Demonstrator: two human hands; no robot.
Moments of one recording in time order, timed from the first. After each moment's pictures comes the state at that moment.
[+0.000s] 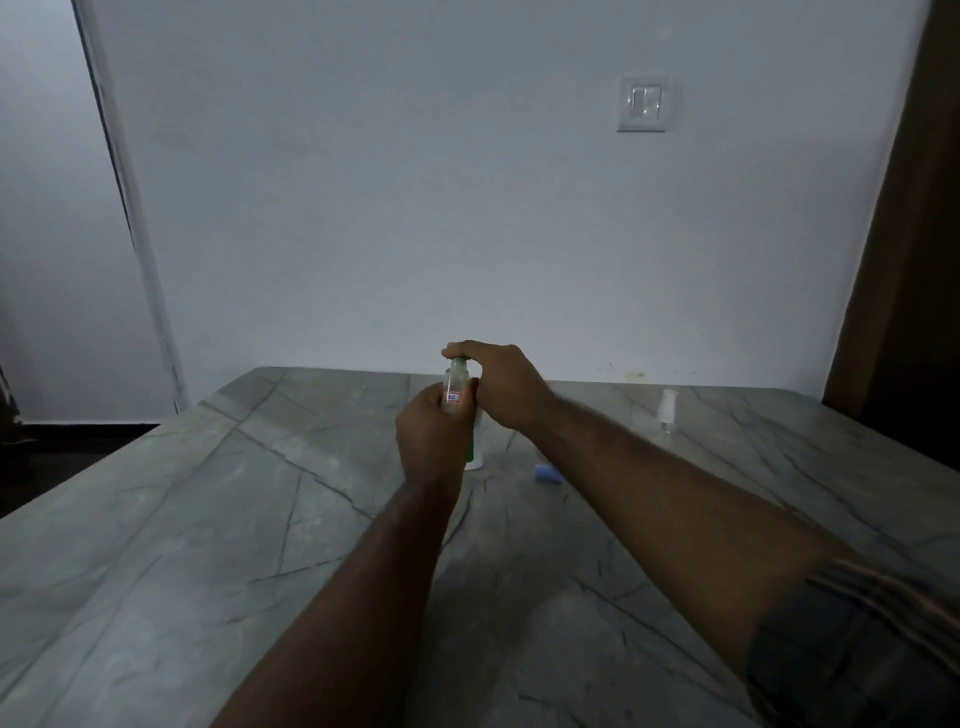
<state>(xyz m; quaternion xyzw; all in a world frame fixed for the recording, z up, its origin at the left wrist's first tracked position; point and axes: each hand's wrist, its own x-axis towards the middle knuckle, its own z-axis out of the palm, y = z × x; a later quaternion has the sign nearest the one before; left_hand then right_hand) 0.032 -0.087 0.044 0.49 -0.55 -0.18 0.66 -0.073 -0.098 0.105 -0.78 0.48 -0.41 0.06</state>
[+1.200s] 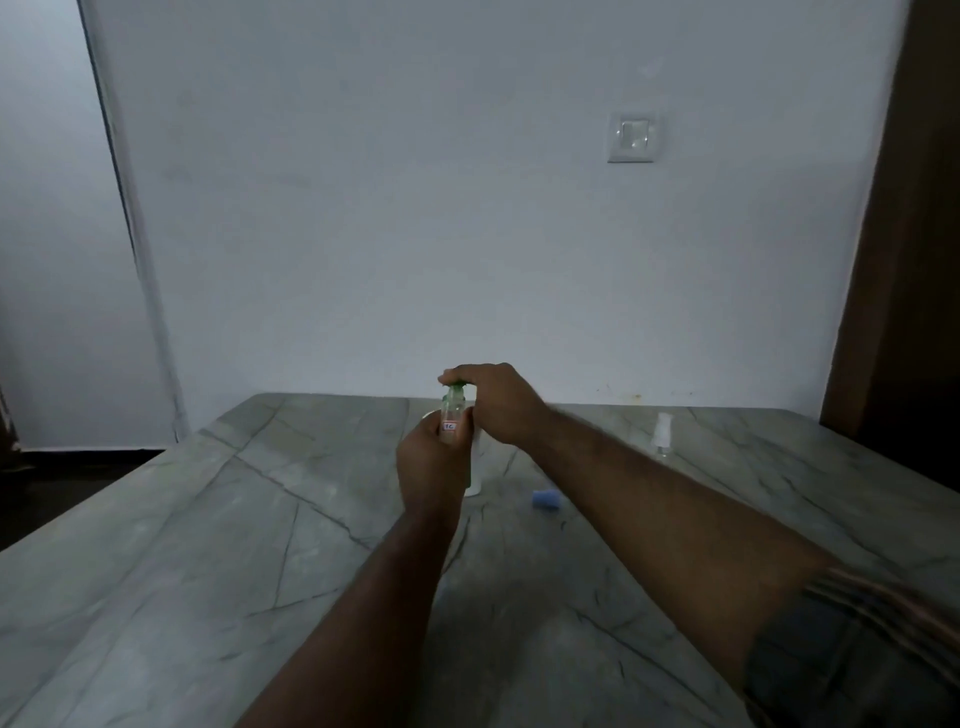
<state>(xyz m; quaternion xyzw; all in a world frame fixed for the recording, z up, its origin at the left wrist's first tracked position) 0.028 -0.090 0.040 0.50 -0.55 -0.19 0.64 -0.076 -0.100 0.118 -0.79 0.48 -0.37 0.06</state>
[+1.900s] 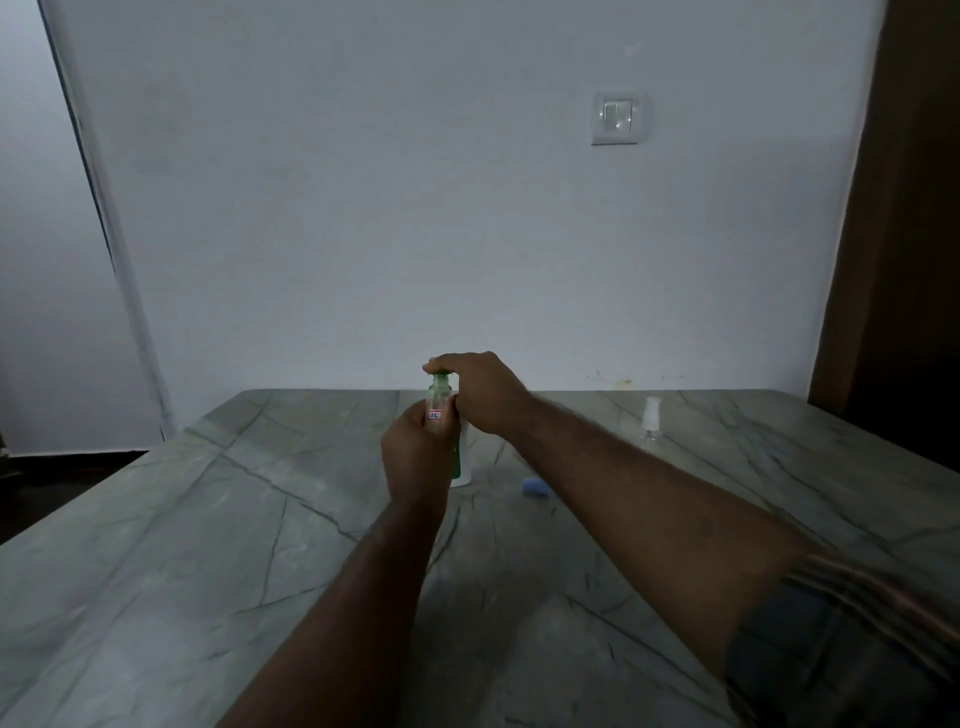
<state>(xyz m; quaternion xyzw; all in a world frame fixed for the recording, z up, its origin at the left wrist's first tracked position) 0.028 -0.087 0.046 0.51 -0.55 -0.18 0.63 -0.072 -0.098 0.117 -0.78 0.50 -0.37 0.06</state>
